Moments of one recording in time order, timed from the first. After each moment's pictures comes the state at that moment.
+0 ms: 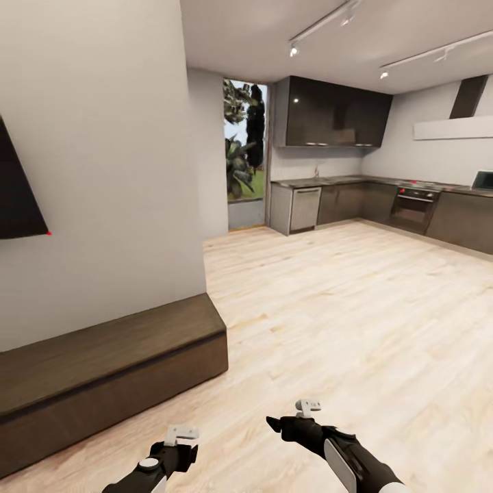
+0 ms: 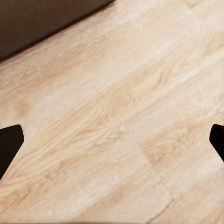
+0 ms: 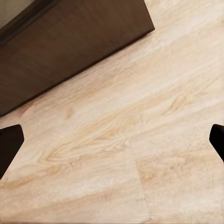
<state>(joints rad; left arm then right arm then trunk) -0.51 -0.04 -0.25 -0.21 0.17 -0.03 0.03 -0.50 0.00 0.27 -0.46 -0.41 0.17 0.37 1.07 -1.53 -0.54</state>
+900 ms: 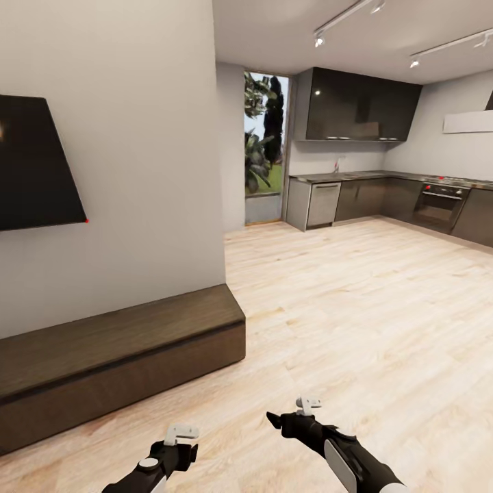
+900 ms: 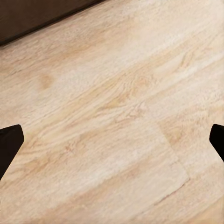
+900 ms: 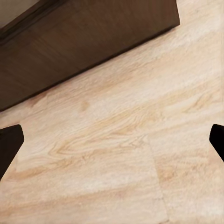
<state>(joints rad) -0.51 -0.03 -0.25 -0.21 0.17 -0.04 0.03 -0.50 0.00 0.27 -0.46 -0.41 0.11 0.37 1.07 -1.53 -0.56</state>
